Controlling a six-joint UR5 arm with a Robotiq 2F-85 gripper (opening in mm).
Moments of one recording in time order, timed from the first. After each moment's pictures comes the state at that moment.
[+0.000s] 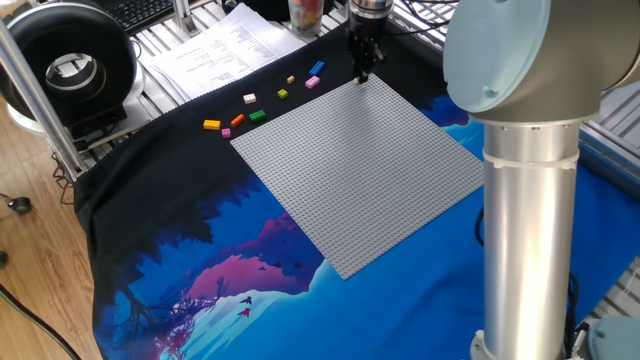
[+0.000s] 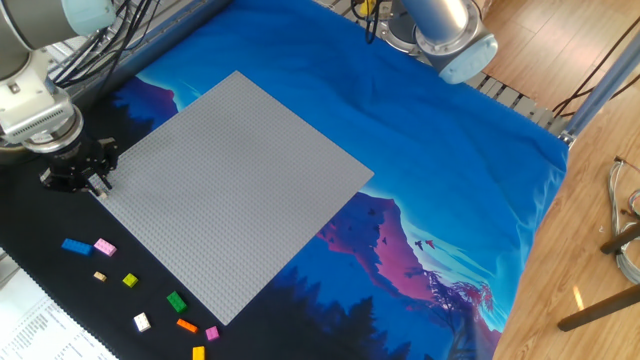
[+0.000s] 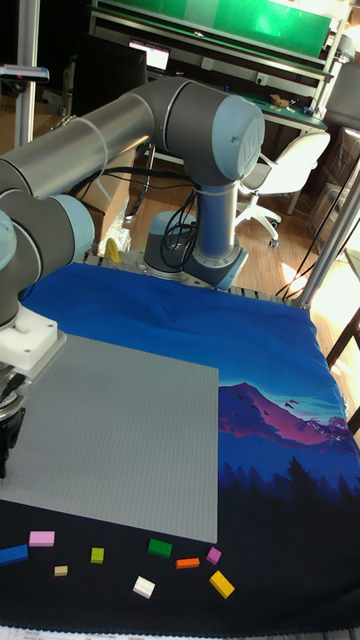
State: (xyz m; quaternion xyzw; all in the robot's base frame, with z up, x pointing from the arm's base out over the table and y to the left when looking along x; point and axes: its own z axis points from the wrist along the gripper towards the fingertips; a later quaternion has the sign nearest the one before) arm 0.687 -0.212 0.014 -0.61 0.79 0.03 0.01
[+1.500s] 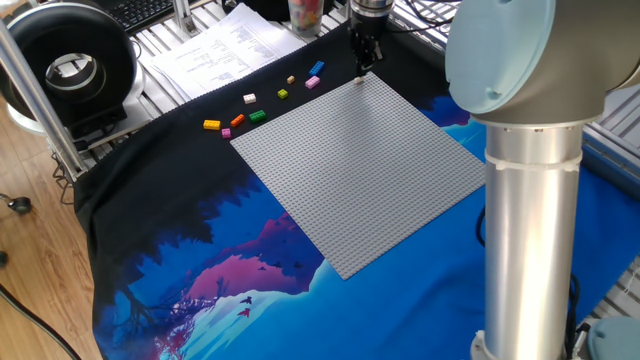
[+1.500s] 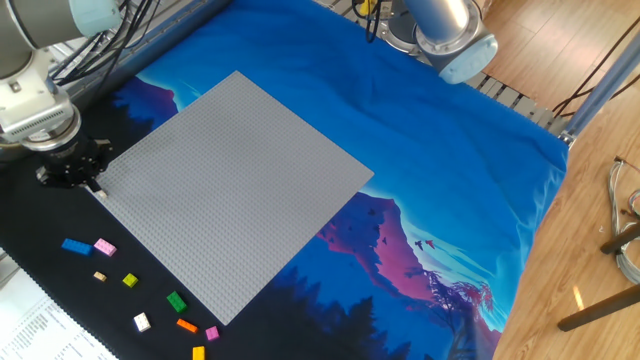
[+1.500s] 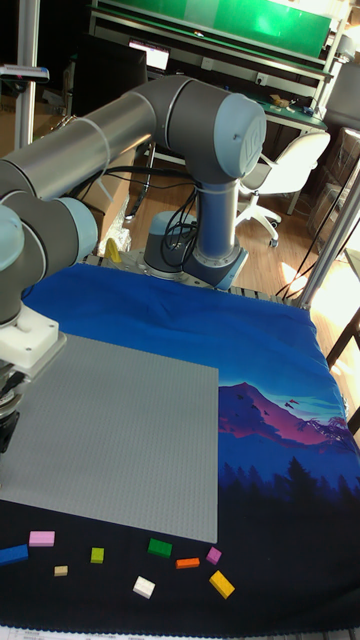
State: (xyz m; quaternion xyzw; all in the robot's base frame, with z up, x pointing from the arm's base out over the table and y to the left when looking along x) arm 0.694 -0.224 0.016 -0.61 0.80 0.00 0.01
